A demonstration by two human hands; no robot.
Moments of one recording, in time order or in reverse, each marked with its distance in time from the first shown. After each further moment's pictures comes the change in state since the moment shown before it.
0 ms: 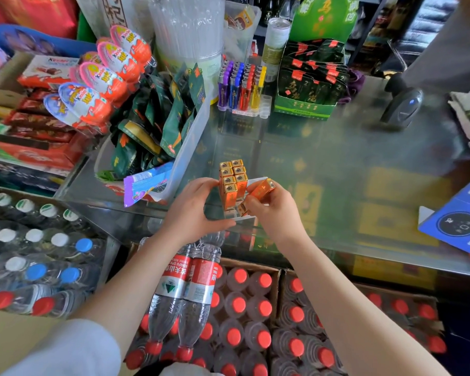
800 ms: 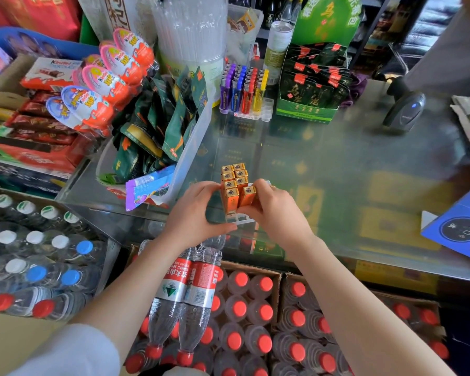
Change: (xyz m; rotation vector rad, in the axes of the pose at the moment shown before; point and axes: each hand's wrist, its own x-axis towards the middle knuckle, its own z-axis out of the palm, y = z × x) left_hand -0.001 0.007 -0.004 0.022 -0.021 -0.043; right_hand 0.007 -0.008 -0.011 -0.661 -0.163 -0.412
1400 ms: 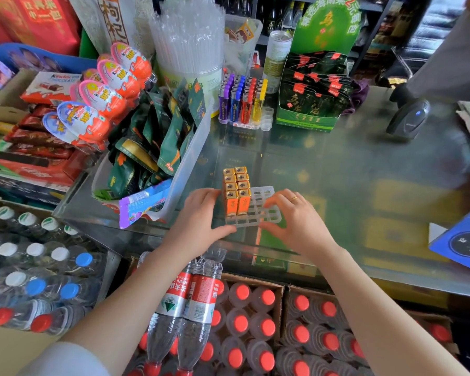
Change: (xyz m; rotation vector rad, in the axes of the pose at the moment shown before) left_hand 0.013 0.011 0.000 0.056 0.004 -0.014; right_hand -0.001 0.061 0.002 -0.100 0.001 -0.010
